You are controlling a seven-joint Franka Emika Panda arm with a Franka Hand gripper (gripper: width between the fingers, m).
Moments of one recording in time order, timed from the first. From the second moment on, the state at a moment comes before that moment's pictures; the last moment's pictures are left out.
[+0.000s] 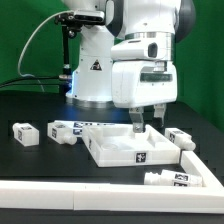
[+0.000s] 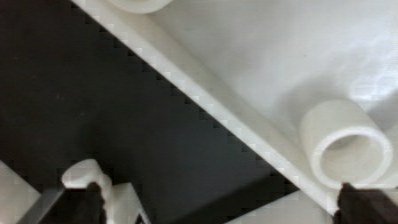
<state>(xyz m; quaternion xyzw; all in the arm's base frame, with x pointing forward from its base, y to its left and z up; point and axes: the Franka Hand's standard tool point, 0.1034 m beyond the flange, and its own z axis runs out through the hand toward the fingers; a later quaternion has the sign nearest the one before) 0.524 0.069 0.070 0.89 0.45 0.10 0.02</state>
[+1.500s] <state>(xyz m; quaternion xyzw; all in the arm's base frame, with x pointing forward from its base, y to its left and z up) 0.595 0.081 0.076 0.89 0.46 0.05 0.00</state>
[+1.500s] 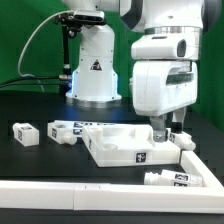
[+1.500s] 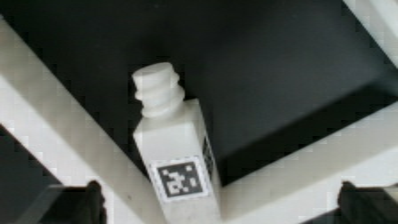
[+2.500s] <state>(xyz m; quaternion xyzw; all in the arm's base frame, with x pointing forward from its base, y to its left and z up) 0.618 0.090 0.023 0.90 0.44 0.05 -0.01</state>
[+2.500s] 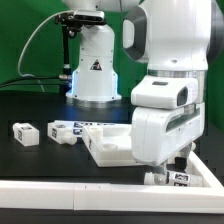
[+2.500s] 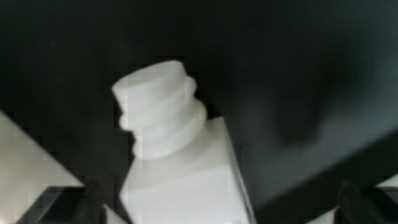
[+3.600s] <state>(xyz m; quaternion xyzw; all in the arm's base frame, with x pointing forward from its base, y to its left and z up) 0.611 0.066 0.027 0.89 0.45 0.05 -0.01</state>
